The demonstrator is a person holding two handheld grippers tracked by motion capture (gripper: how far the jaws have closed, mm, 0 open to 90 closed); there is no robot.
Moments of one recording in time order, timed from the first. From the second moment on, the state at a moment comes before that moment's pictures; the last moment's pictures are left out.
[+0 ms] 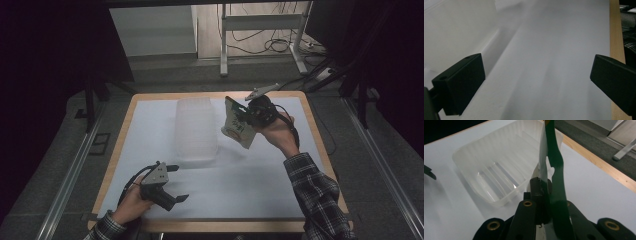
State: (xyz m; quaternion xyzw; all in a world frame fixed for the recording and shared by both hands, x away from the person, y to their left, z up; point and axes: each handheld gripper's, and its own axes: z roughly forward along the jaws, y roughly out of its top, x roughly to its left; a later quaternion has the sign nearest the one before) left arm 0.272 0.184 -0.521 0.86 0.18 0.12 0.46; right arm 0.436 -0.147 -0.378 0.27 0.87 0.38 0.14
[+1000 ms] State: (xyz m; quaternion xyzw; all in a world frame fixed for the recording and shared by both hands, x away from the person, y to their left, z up) left arm 0.272 0.184 -0.521 0.86 0.18 0.12 0.46; right arm 0.469 -0.088 -0.365 0.22 0.89 0.36 0.14
